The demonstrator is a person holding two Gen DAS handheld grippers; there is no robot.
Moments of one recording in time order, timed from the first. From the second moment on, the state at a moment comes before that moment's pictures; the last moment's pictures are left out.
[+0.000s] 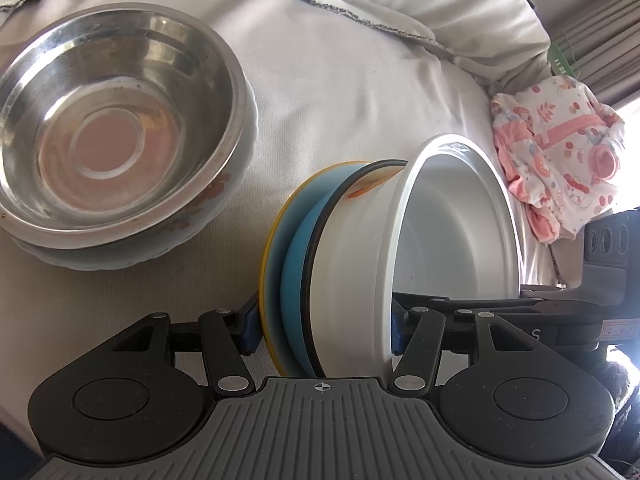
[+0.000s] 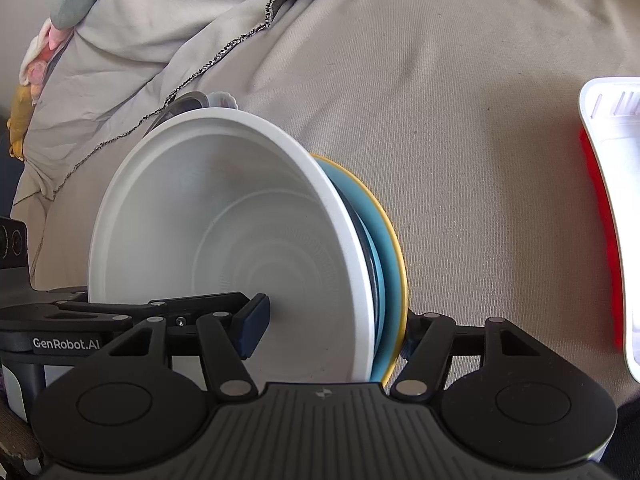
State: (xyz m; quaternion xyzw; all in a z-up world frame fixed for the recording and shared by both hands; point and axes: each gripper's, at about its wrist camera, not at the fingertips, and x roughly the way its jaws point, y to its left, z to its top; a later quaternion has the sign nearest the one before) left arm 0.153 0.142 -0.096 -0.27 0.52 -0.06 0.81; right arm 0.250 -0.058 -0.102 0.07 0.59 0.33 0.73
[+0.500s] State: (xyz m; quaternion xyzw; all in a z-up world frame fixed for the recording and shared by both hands) left arm 0.149 0.203 -0.018 -0.27 0.40 -0.07 0.87; right arm 0.256 -0.019 -0.007 0.03 0.50 0.35 0.79
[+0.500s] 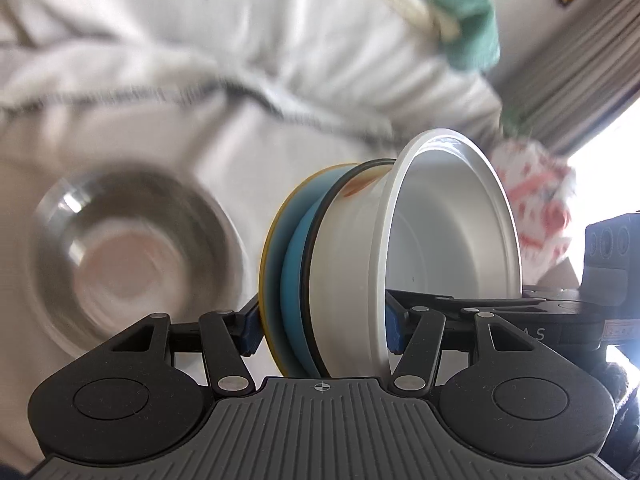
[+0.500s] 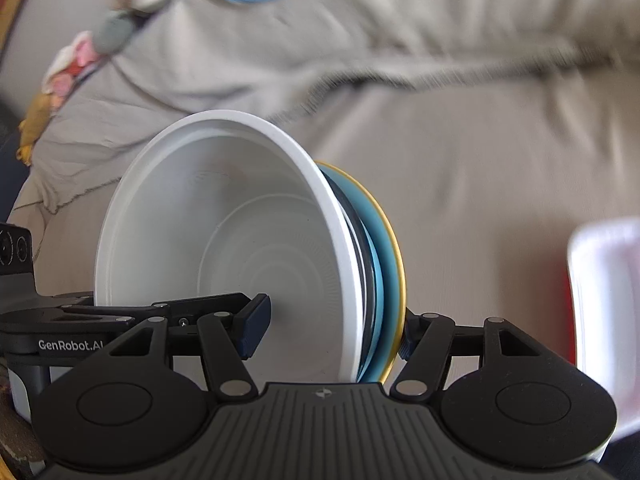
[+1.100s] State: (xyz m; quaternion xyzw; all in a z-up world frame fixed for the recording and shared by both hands) left arm 0.140 0.324 -0.086 -0.33 0.40 0.01 0.85; right arm 0.278 0.136 -0.056 -0.04 0.55 0.38 0.74
